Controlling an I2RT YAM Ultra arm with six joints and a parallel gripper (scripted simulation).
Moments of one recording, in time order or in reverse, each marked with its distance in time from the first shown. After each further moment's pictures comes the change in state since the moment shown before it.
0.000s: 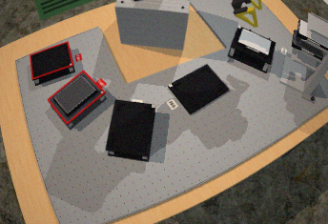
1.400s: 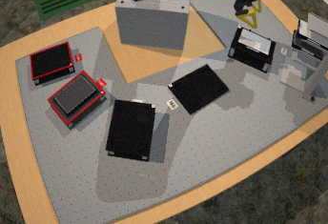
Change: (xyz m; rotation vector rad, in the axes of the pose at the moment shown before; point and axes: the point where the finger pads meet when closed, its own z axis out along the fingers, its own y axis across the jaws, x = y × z) arm 0.035 0.056 0.043 0.029 0.043 0.012
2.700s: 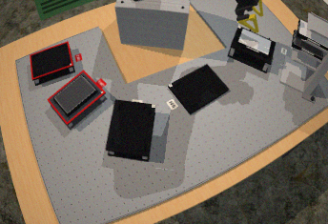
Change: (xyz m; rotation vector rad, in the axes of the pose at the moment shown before) arm 0.003 0.003 0.019 -0.010 -0.054 0.016
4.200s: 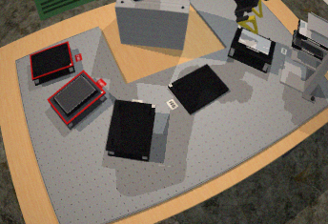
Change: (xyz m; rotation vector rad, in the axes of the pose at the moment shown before) arm 0.005 0.000 0.004 0.001 0.002 0.001
